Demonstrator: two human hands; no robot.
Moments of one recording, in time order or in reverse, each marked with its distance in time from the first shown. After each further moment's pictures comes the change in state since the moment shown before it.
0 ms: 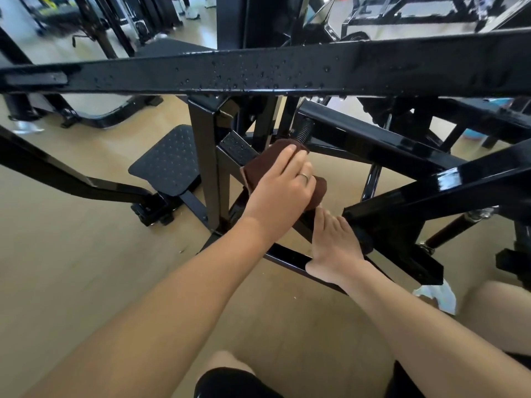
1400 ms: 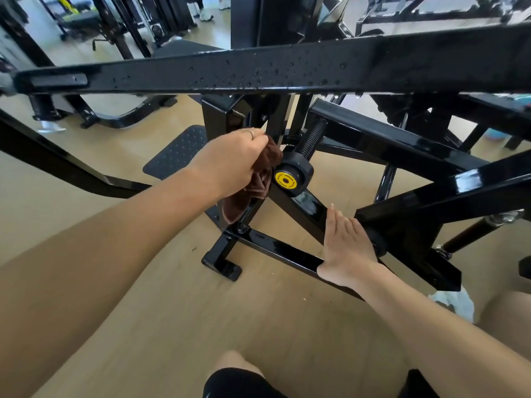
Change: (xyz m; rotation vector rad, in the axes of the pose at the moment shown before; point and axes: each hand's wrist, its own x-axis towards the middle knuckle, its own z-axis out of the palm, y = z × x) left_hand -0.014 -0.105 -0.026 -0.275 -0.196 -0.230; right_hand 0.003 0.004 0.005 -0.047 -0.033 -0.026
